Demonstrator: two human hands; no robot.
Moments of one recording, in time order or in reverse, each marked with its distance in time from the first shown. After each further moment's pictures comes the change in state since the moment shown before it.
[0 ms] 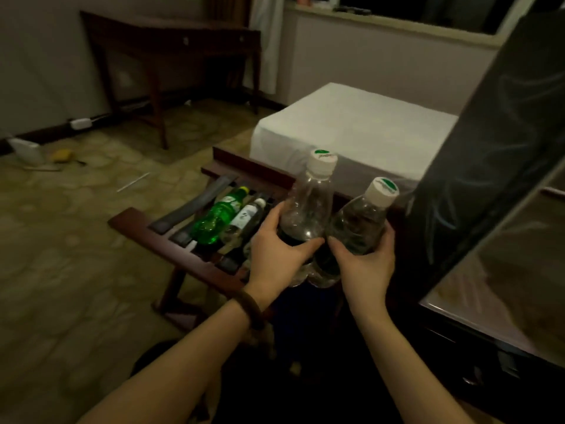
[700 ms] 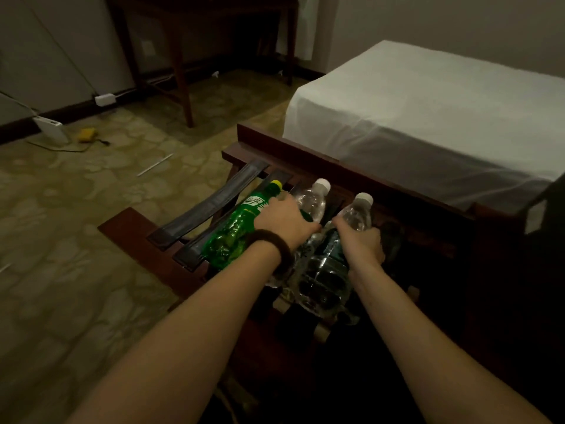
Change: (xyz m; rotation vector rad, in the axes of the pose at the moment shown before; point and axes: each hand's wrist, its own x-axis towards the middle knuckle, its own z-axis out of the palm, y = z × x) left_hand 0.190 -0.153 -0.006 0.989 -0.237 -0.260; right_hand 0.122 0.139 0.181 -0.335 -0.150 0.663
